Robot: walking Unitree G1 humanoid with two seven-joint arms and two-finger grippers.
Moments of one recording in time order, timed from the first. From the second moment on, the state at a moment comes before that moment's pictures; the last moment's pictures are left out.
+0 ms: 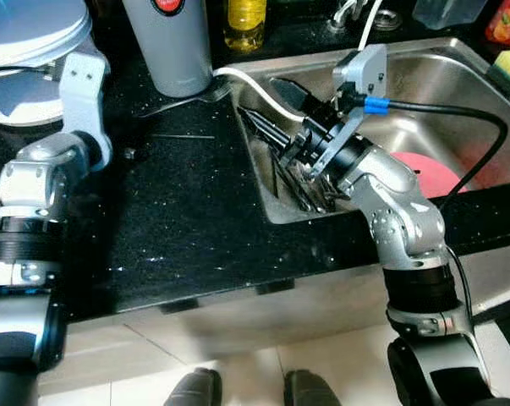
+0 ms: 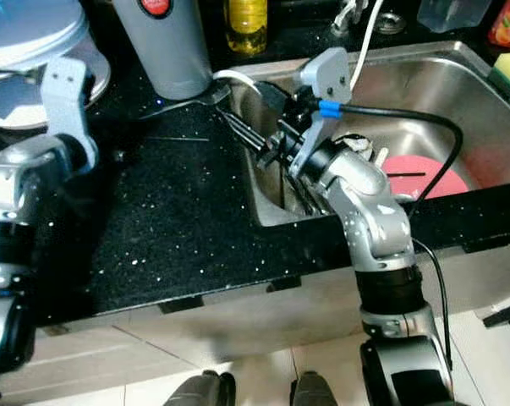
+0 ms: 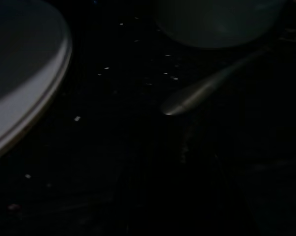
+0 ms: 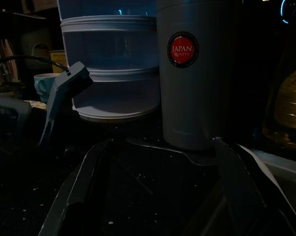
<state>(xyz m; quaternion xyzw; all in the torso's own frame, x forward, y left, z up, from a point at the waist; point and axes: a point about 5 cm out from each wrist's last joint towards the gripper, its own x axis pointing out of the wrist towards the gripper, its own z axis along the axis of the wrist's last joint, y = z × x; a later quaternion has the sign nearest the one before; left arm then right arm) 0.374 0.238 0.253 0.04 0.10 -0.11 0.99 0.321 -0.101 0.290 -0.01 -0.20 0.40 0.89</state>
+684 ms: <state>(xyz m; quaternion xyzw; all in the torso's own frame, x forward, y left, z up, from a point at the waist) 0.315 0.235 0.248 0.01 0.15 -0.20 0.97 0.320 -0.104 0.290 -0.01 -0.21 0.40 0.89</state>
